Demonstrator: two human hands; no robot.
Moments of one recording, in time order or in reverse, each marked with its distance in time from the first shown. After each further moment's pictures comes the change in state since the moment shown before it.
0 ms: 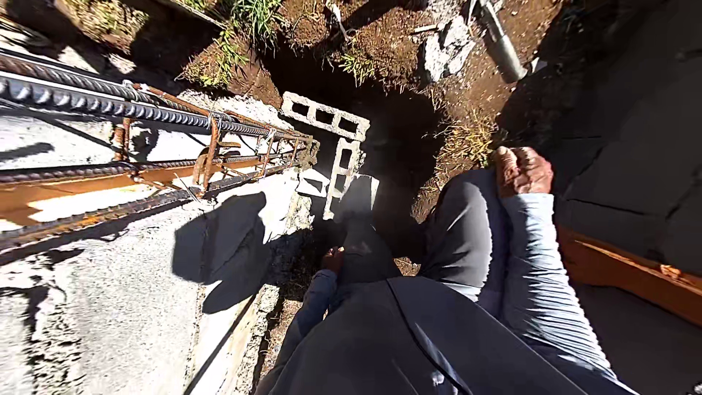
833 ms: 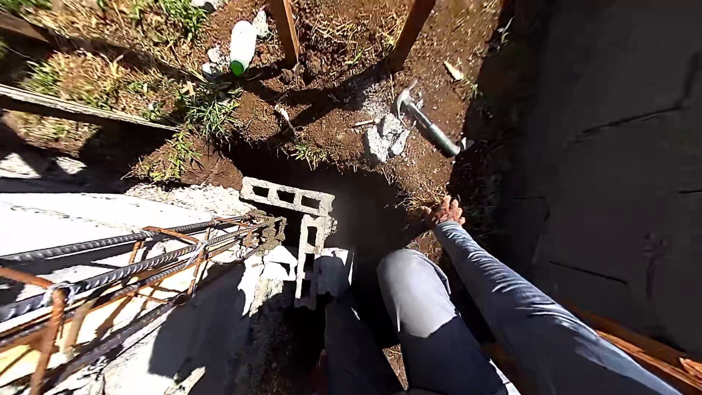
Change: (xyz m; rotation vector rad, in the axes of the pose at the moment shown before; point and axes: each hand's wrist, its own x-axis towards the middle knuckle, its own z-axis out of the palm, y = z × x) left_hand 0.030 -0.008 0.075 -0.103 0.078 -0.242; right_hand 0.196 0.113 0.148 -0.197 -0.214 0.367
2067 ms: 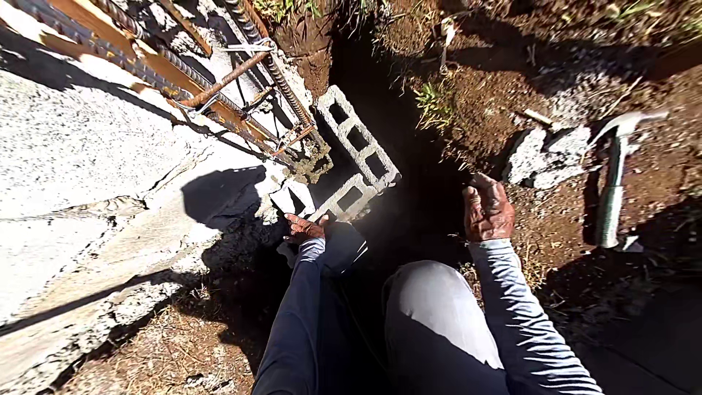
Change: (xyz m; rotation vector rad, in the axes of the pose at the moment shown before) left_hand 0.254 0.198 0.008 -0.181 0.798 -0.152; right_hand 0.016 -0.141 0.063 0.236 0.224 -1.198
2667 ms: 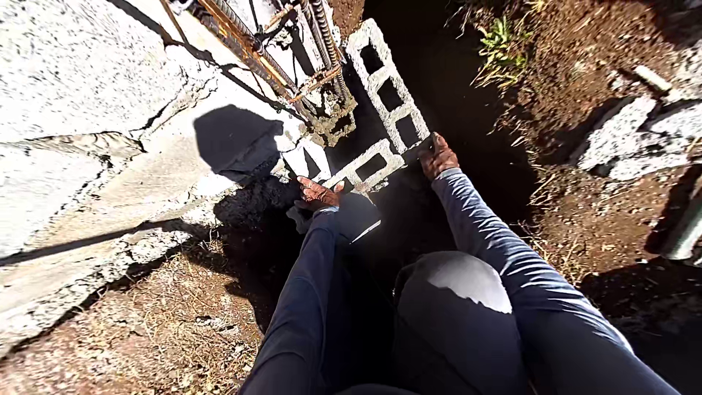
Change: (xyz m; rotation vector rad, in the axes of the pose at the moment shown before) left_hand 0.006 0.001 0.031 -0.018 0.174 -0.038; right_hand 0.064 -0.019 0.171 -0.102 -0.563 0.265
